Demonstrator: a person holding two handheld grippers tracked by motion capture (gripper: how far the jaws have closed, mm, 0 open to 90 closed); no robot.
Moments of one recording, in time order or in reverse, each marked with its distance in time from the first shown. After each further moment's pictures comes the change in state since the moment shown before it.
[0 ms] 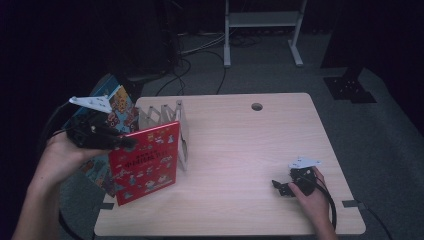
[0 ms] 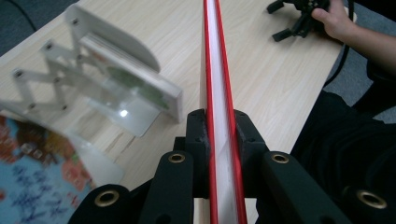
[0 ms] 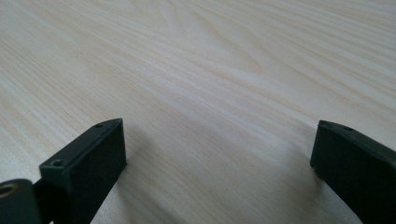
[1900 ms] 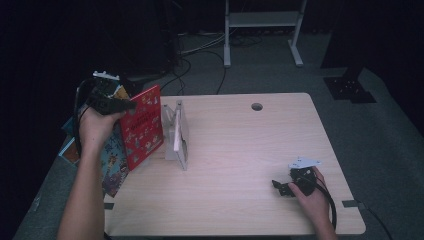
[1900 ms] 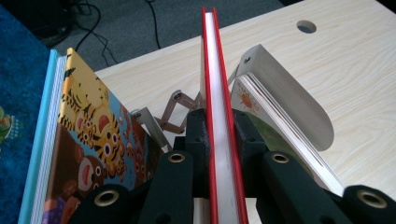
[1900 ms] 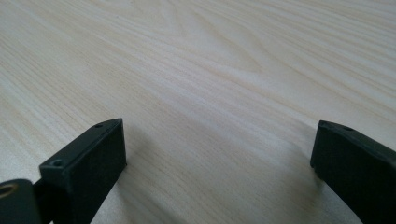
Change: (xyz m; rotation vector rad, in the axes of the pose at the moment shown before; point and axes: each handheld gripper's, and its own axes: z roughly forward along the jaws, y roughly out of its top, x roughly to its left) left arm 0.105 0.018 0.062 -0.108 0.379 -0.322; right arm 0.000 0.000 0.000 0.000 0.000 0.000
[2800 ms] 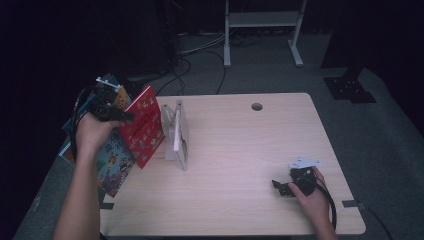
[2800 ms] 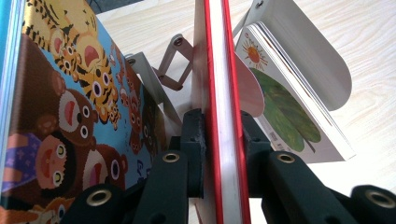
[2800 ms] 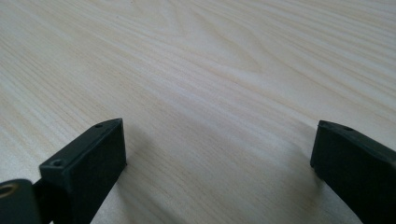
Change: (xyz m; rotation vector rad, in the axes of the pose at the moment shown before) left arm 0.008 -0.016 0.010 0.151 -0.027 -0.047; right arm 0.000 0.000 0.000 -0.001 -0.001 0.001
